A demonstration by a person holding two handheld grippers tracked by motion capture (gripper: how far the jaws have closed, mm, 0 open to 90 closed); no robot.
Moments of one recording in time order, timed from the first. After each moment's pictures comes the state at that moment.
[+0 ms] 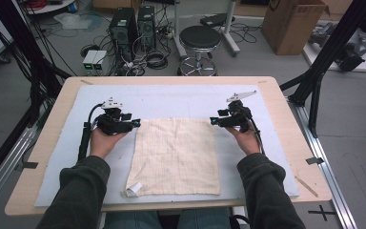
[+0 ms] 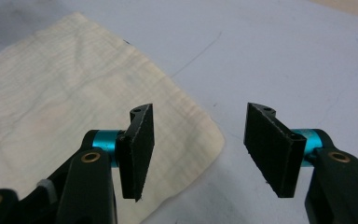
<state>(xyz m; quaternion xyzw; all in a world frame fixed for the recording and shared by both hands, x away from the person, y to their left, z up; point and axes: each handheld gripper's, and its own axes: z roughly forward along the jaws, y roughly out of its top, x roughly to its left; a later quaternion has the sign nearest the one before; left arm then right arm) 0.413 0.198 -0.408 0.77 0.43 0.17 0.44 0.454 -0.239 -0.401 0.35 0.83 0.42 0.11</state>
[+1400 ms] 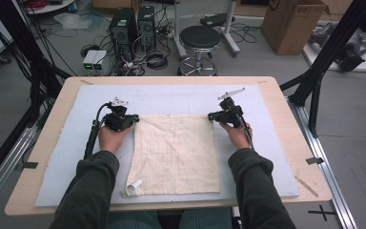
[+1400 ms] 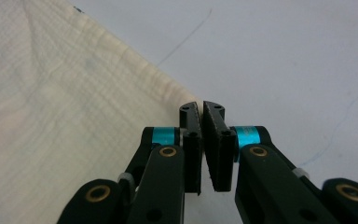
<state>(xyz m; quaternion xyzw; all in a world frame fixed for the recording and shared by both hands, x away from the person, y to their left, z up) 0.435 0.191 -0.425 0.75 0.47 0.19 0.42 0.478 -0.219 -0.413 0.37 0.84 0.38 0.10</state>
